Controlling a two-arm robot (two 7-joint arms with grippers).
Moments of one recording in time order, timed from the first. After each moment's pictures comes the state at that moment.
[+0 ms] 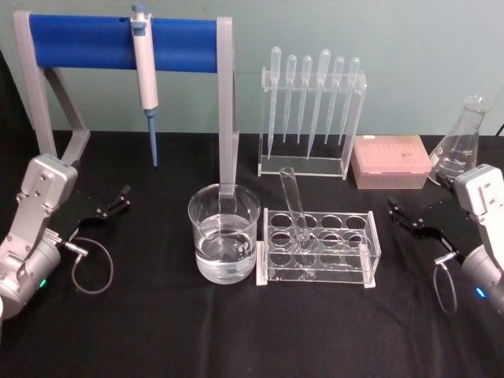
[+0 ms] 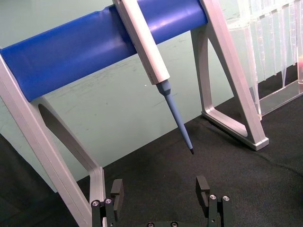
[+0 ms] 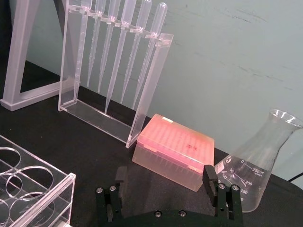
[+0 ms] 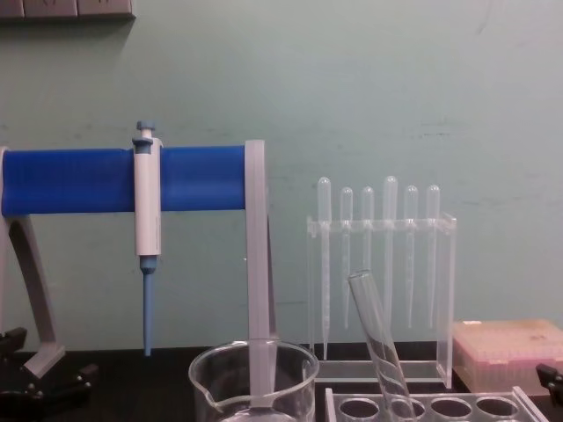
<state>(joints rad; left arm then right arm) -0.20 0.60 0.45 -1.41 -0.25 -0.12 0.03 0.20 0.60 -0.45 -1.41 0.25 -0.12 -0.03</state>
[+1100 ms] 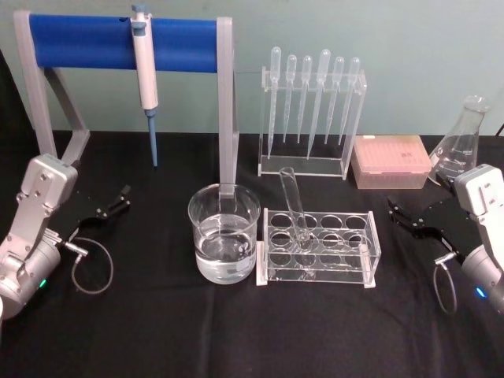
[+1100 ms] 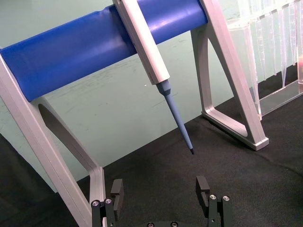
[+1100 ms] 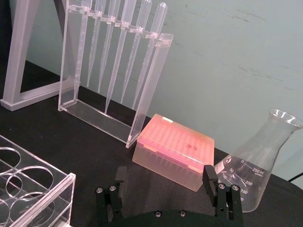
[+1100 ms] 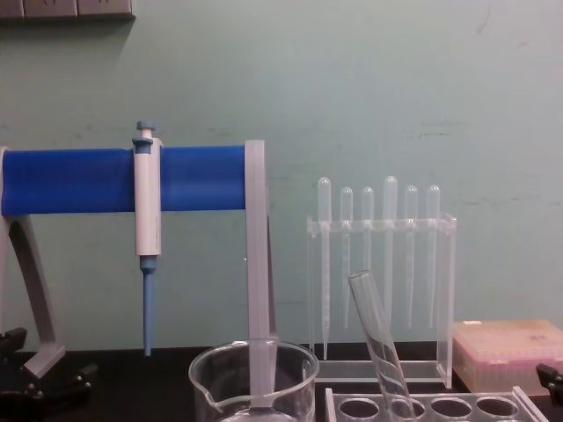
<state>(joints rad) -0.20 0.60 0.45 -1.41 -0.25 -0.12 0.03 0.20 0.60 -0.45 -1.41 0.25 -0.12 -0.03</state>
